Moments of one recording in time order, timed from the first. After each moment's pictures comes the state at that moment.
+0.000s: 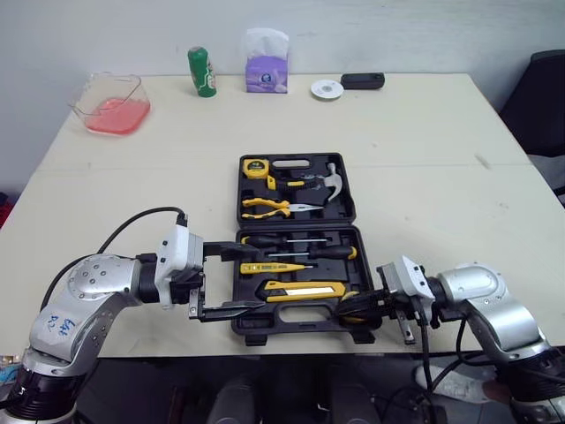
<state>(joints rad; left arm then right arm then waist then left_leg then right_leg) -0.15 0.76 0.08 -0.47 -0.63 0.43 -1.04 -0.21 -0.72 0.12 -0.13 0.39 0.13 1.40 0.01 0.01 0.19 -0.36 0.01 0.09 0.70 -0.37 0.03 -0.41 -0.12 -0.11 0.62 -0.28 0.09</state>
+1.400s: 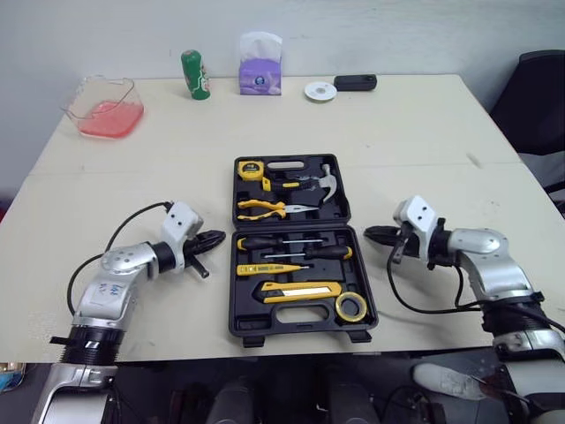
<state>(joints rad) -0.38 0.58 0.01 0.10 -0.25 0.41 -0.69 -0.58 -0.66 0.08 0.49 0.16 0.03 1.03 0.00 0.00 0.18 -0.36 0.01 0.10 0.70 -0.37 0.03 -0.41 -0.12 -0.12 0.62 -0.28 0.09</state>
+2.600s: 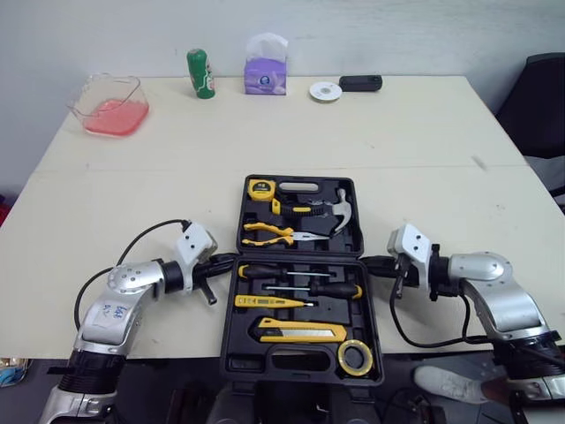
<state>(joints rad) -0.22 0.58 0.01 -0.14 -0.25 0.47 -0.82 -0.30 -0.70 0.04 0.02 0.21 0.26 1.12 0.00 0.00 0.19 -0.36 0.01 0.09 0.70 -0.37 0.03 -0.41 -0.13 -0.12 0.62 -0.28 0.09</state>
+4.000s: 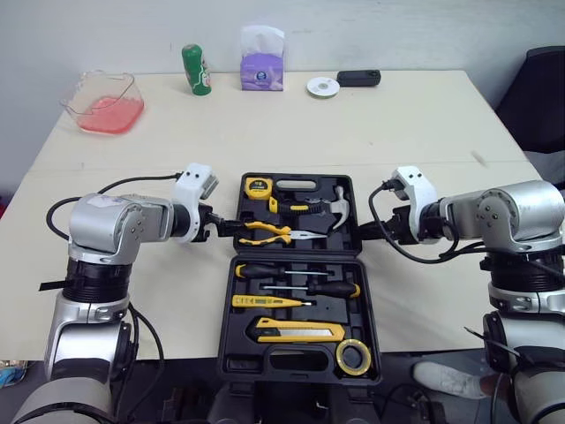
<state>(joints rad) -0.79 0.59 0.00 -0.06 -0.45 1.46 -0.44 -0.85 -0.63 -0.01 0.01 0.47 1.61 0.54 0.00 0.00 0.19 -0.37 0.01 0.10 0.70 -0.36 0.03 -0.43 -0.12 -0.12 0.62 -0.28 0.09</state>
